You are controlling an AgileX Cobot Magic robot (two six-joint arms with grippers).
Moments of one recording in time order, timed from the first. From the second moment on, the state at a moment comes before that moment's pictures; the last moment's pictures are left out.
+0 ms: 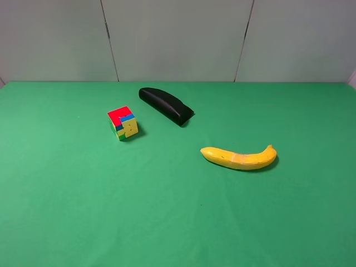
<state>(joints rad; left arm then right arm) 0.05 -0.01 -0.50 0.09 1.06 -0.09 0.22 0.35 -0.66 -0.04 1.02 0.00</state>
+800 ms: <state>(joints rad) 0.05 -0.01 -0.50 0.09 1.06 -0.09 0.39 1.26 -1.00 0.02 0.98 -0.50</state>
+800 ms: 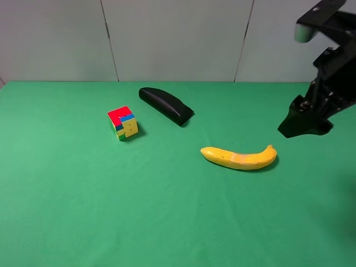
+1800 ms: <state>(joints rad) 0.05 -0.01 -0.50 0.09 1.06 -0.09 0.39 1.78 -1.00 0.11 0.76 -0.80</state>
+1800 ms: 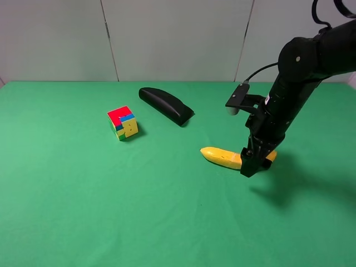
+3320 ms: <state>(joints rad) 0.05 -0.01 -0.50 0.09 1.06 -0.09 0.39 1.87 -0.96 -0.04 0.69 -1.19</state>
